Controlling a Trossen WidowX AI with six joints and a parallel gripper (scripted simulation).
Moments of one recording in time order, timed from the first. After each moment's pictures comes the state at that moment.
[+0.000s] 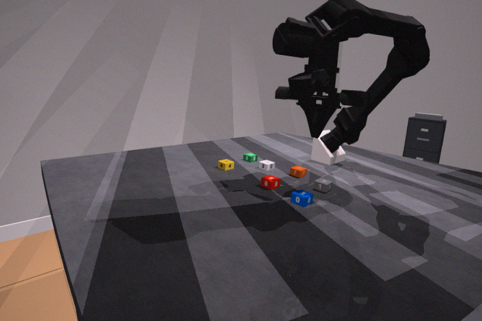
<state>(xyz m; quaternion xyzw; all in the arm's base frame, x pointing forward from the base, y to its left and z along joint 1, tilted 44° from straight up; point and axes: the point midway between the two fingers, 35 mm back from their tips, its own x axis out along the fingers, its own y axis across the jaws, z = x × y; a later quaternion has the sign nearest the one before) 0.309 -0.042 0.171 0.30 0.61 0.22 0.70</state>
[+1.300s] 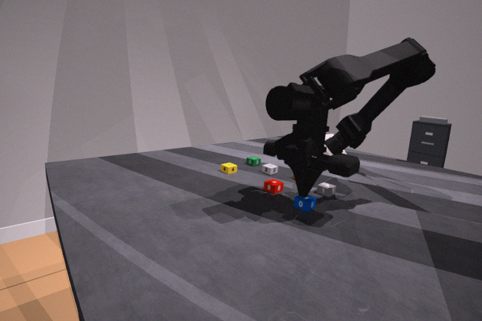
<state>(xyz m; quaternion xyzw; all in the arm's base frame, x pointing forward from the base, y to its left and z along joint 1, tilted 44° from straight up) 0.364 0.027 0.098 0.30 0.60 0.22 0.71</state>
